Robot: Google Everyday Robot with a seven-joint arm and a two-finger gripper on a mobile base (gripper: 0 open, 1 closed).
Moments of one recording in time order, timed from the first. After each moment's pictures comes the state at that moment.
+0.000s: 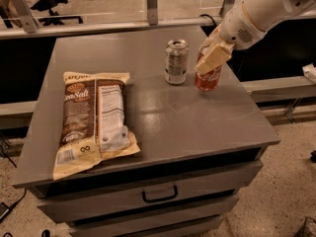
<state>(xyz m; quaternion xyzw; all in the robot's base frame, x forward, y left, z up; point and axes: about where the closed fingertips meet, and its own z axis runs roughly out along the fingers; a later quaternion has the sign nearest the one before) 0.615 -0.129 0.932 -0.59 0.74 0.11 0.30</state>
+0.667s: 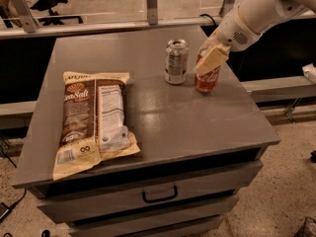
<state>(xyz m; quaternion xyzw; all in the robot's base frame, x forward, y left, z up) 0.635 -0.132 0.916 -0.59 0.75 0.10 0.29</state>
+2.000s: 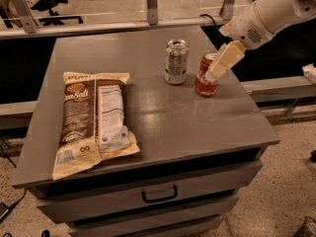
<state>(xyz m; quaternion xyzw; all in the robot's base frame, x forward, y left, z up) 0.638 -0.155 0.924 -0.56 0.76 0.12 0.31</state>
